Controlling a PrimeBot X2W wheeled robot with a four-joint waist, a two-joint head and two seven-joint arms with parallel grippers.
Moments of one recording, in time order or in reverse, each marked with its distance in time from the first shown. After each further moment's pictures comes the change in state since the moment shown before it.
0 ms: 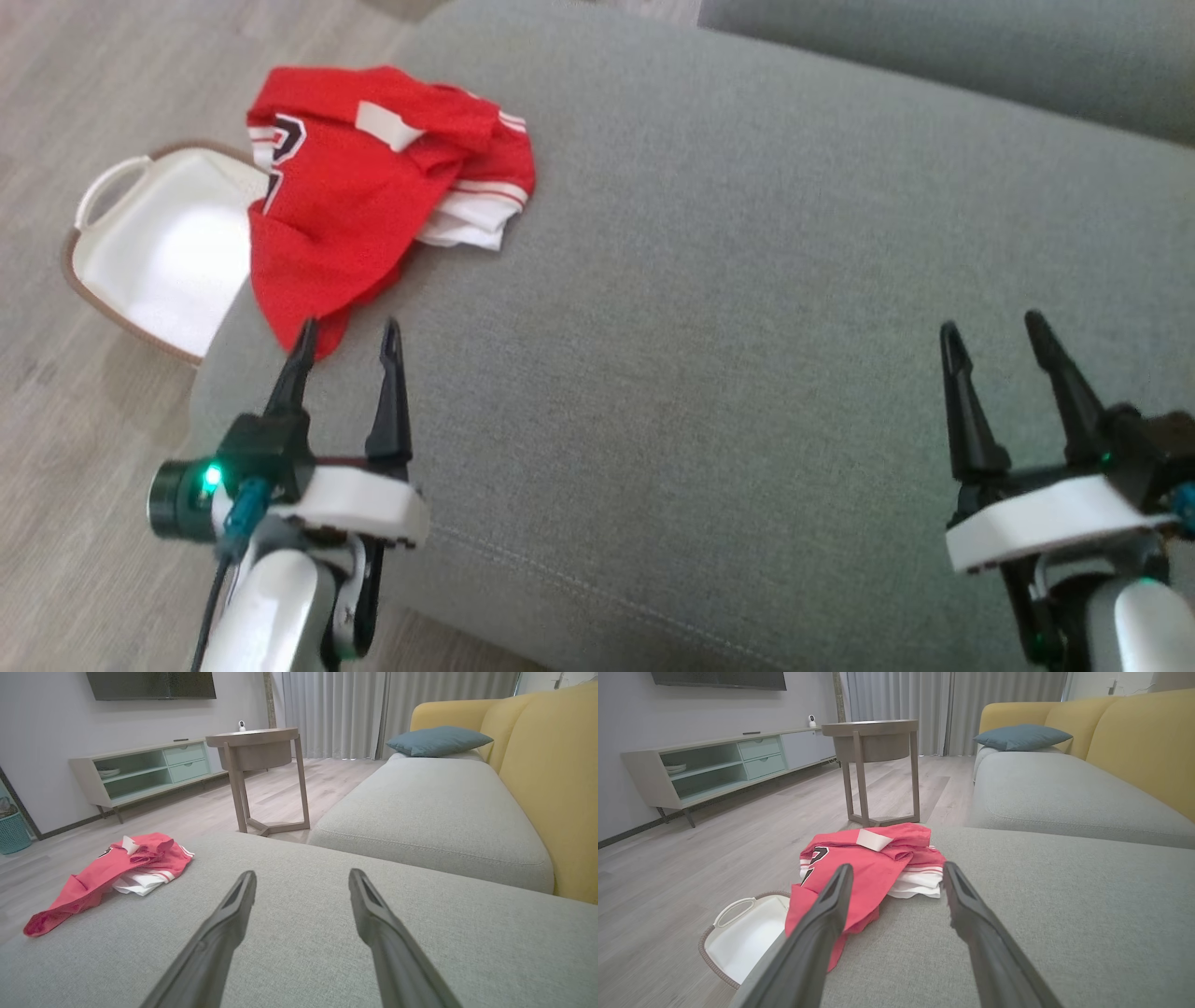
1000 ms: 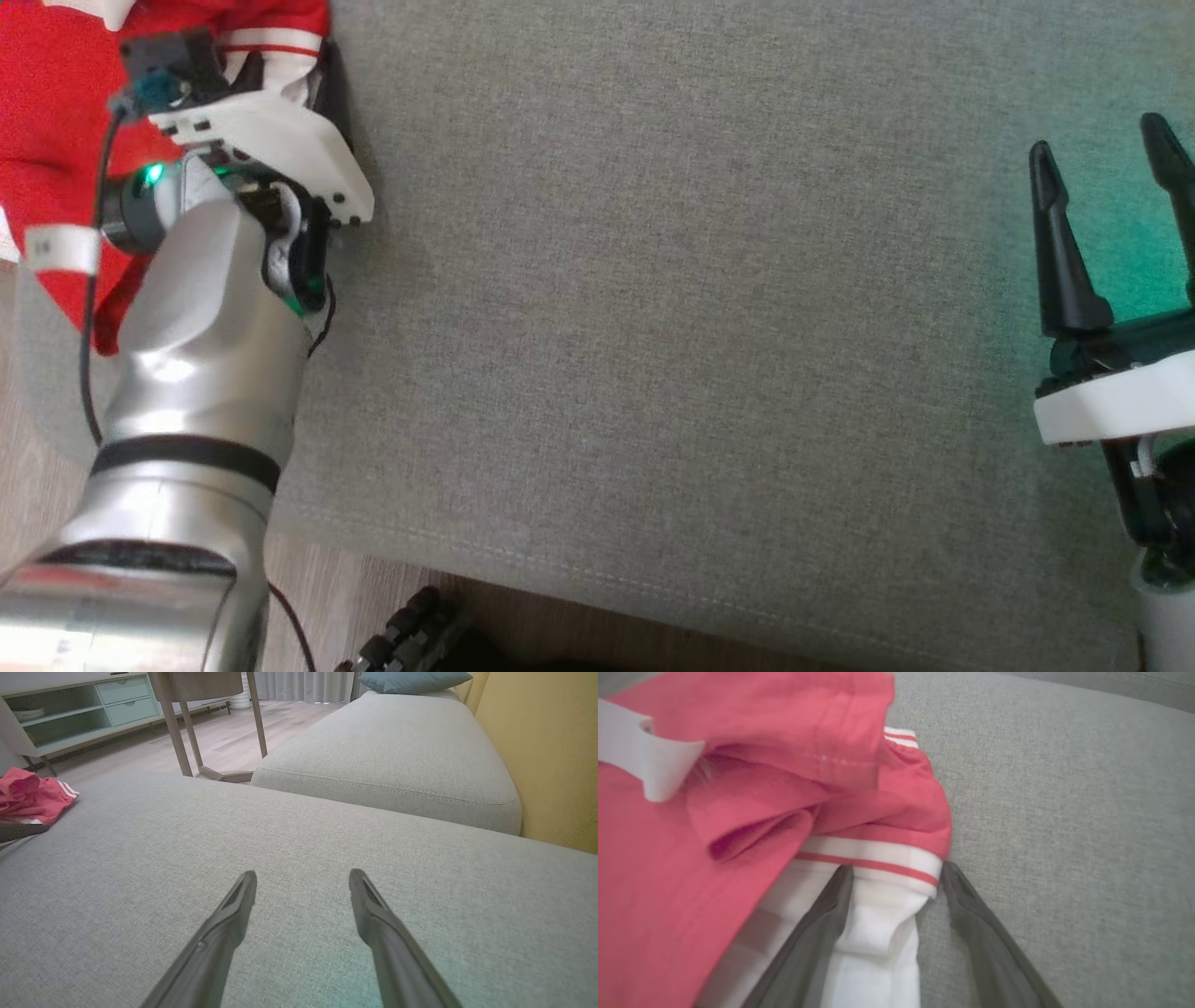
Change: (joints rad) left arm -0.830 -0.113 0.151 0.890 -0.123 -0.172 0.148; right arm -0.216 -0.165 -0.006 -0.172 -0.006 0.000 0.123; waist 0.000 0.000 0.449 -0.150
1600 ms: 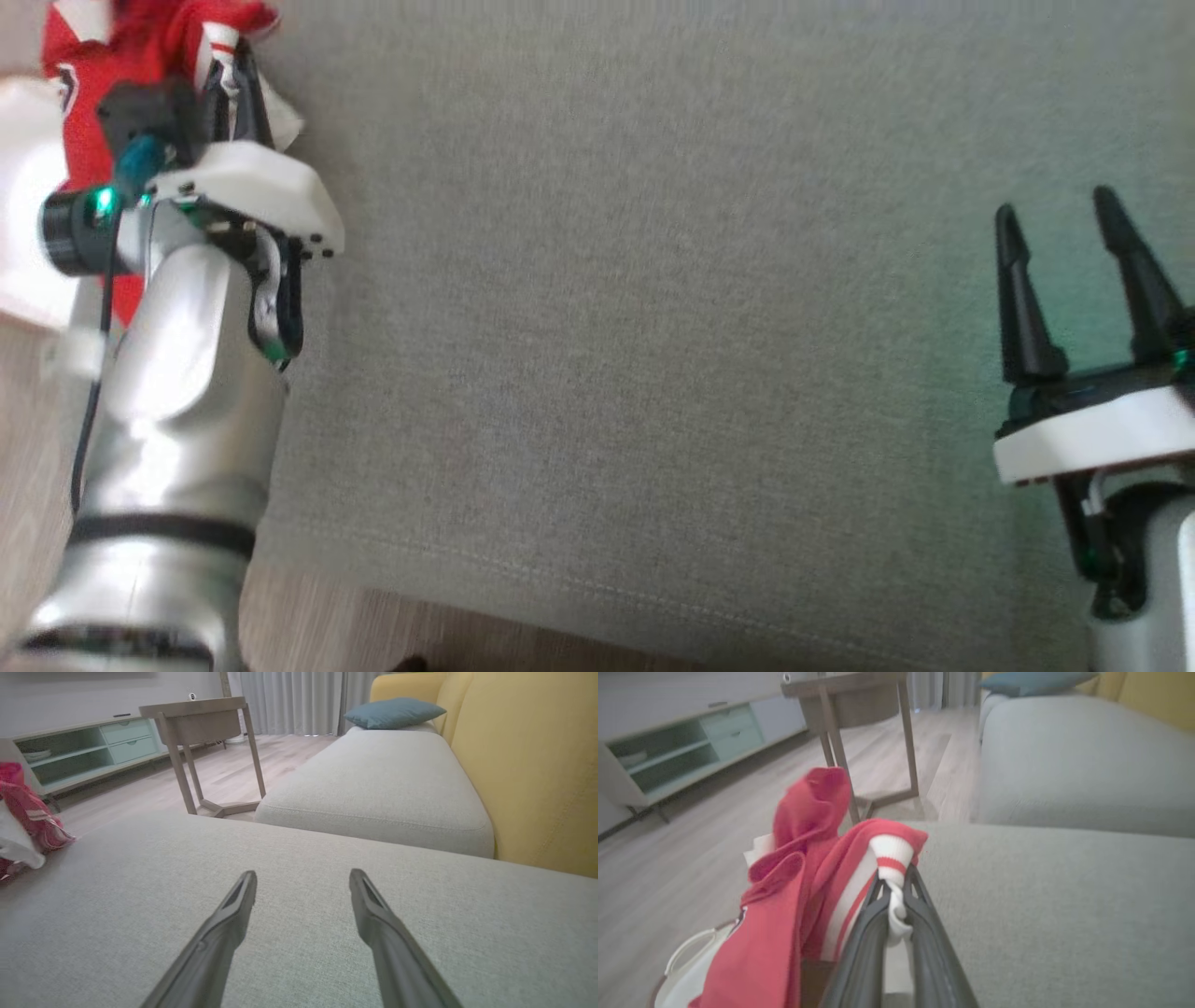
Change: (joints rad) left arm 0.139 0.059 -0.032 -0.212 0.092 0.093 -0.148; right arm 0.059 0.077 -0.010 0.086 0.011 0.000 -0.061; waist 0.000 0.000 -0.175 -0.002
